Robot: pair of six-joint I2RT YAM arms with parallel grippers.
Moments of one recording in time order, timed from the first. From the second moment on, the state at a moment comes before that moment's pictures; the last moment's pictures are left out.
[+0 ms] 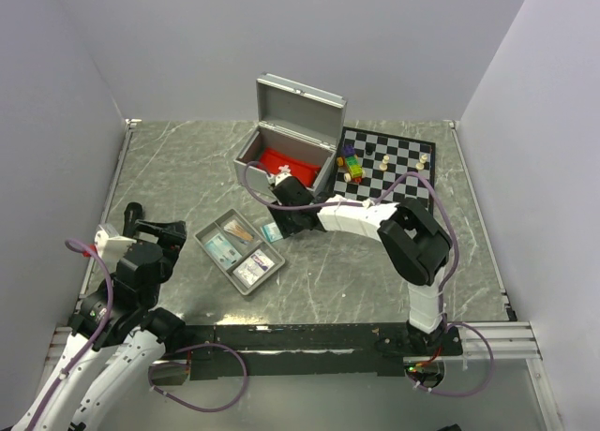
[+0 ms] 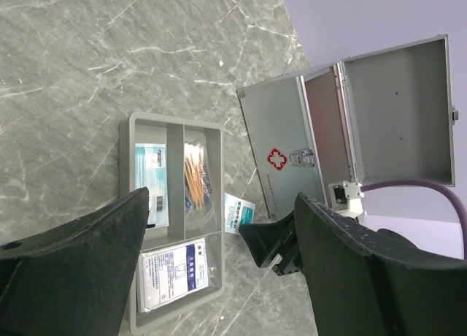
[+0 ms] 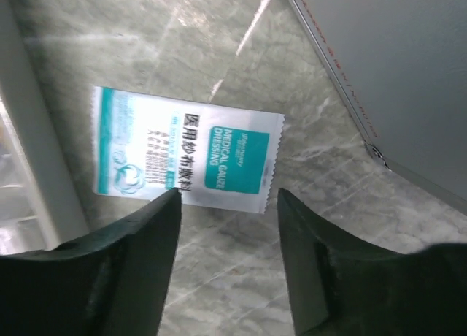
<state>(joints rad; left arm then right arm) -0.52 0.33 0.68 -0.85 -0.64 -1.32 0.83 1.92 1.27 -0.30 0.16 0.23</state>
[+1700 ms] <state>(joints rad) -0.52 0.32 0.69 -0.91 -0.66 -1.37 1.06 1.85 1.57 -0.48 0.22 0.49</state>
